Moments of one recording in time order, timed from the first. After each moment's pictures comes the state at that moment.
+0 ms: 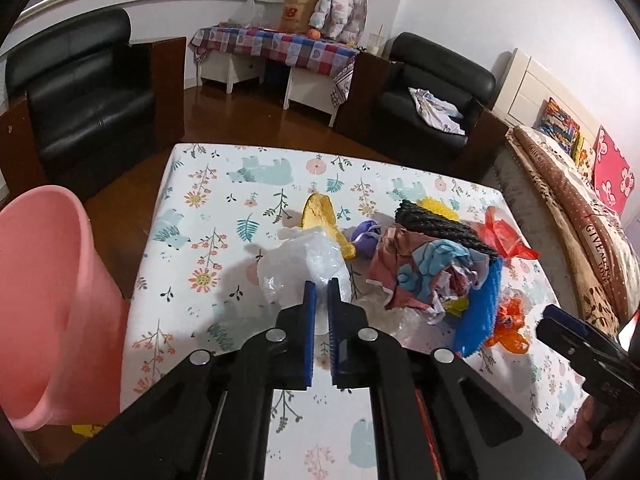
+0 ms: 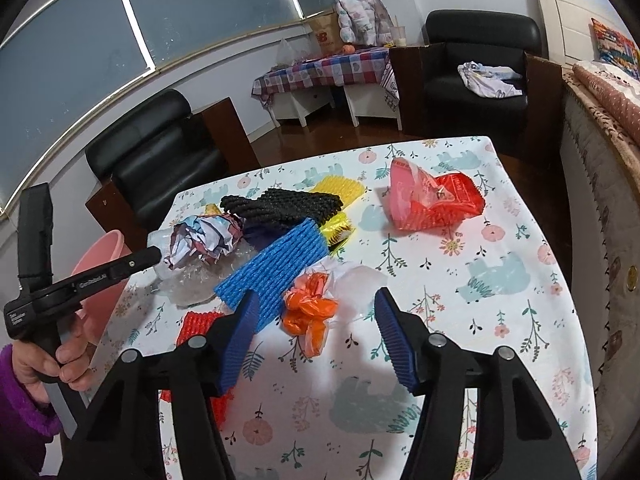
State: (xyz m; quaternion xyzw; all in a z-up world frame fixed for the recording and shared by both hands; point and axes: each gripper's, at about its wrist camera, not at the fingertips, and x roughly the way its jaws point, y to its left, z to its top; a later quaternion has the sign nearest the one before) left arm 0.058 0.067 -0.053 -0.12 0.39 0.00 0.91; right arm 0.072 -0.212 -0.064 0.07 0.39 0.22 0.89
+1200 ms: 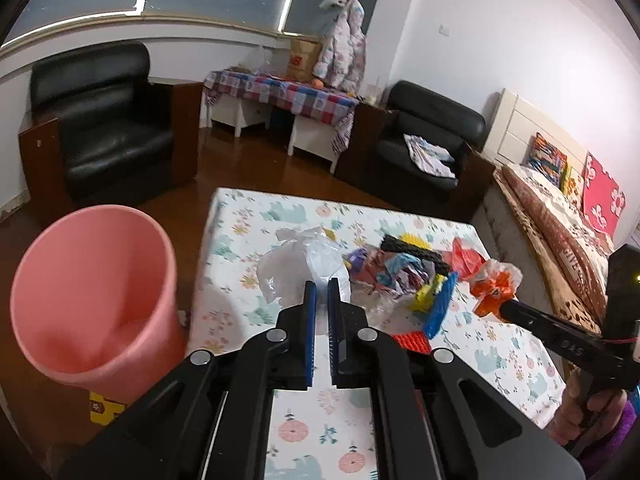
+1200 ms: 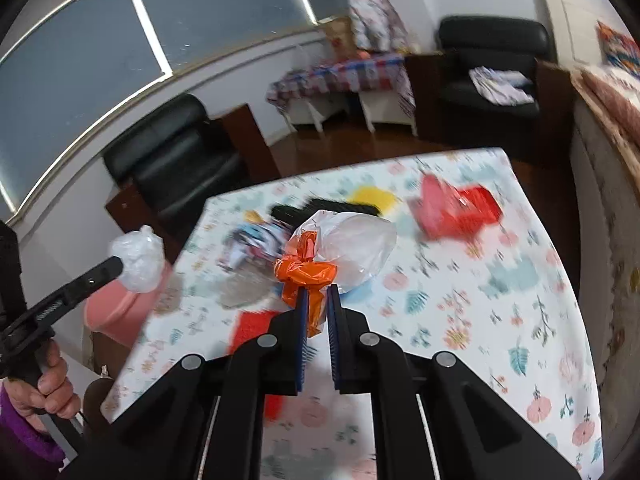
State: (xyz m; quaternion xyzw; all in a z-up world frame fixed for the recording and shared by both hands) left arm -0.035 0.085 0.003 -0.13 0.31 0.02 0.94; right arm 0.042 -0.188 -0.023 0.07 0.36 0.26 0.89
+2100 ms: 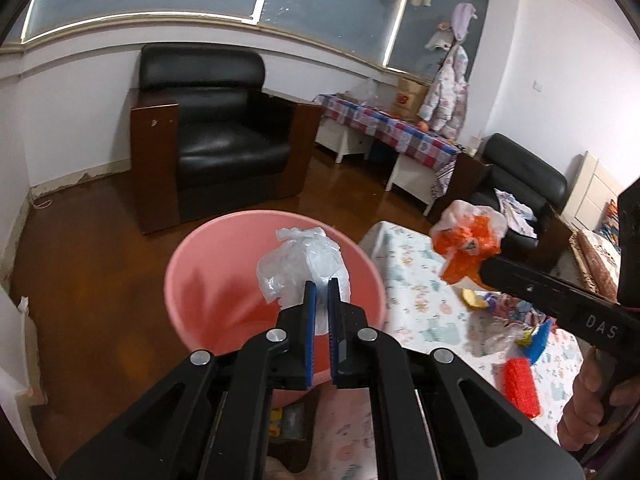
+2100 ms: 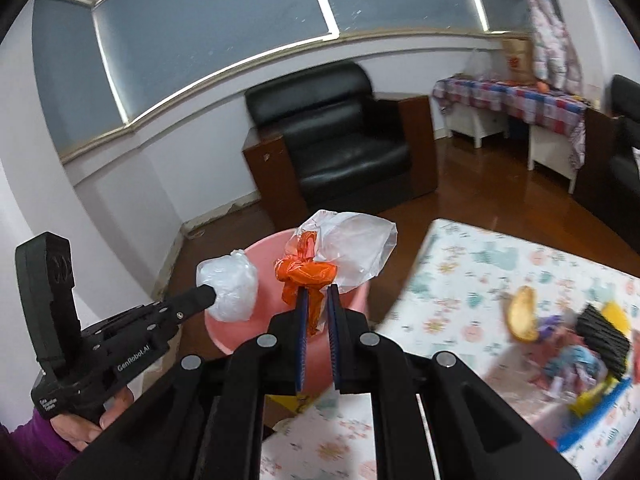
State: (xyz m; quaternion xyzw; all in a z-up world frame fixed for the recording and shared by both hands) left arm -0.121 0.214 0.005 -0.17 0.27 0.19 0.93; right arm 0.011 0.068 0.023 -0.03 0.34 0.49 0.80
